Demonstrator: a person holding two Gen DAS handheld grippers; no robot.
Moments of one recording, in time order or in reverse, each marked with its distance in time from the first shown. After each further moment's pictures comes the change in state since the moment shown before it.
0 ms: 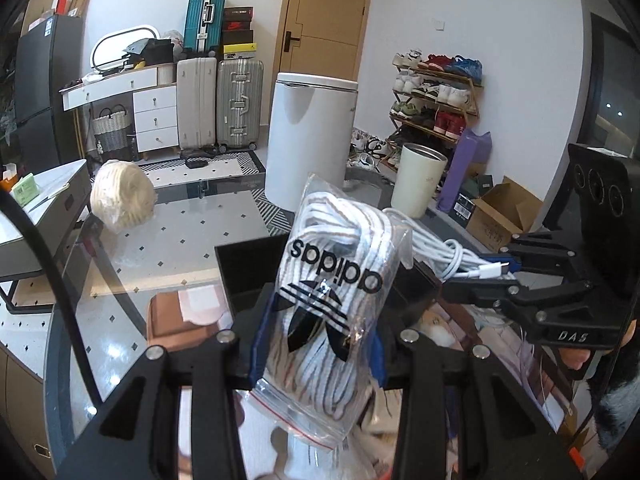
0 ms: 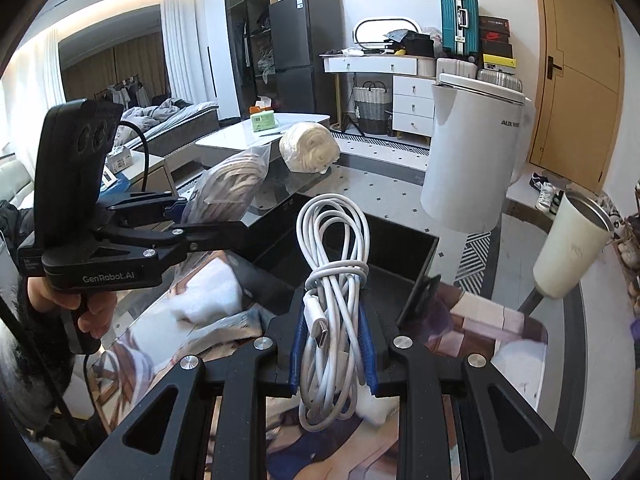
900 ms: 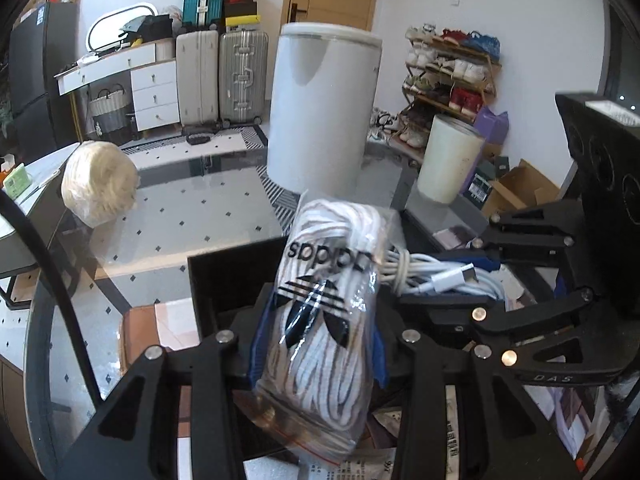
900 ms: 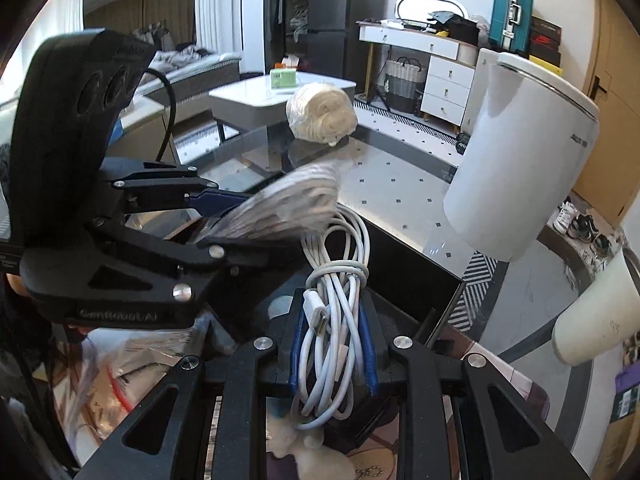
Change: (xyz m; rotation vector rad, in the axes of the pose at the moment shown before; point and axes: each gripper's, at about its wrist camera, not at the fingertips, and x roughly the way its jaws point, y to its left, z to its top) left arm 0.077 0.009 0.015 -0.001 0.113 0.026; right arm 0.087 -0.015 0.037 -0.168 0.136 0.026
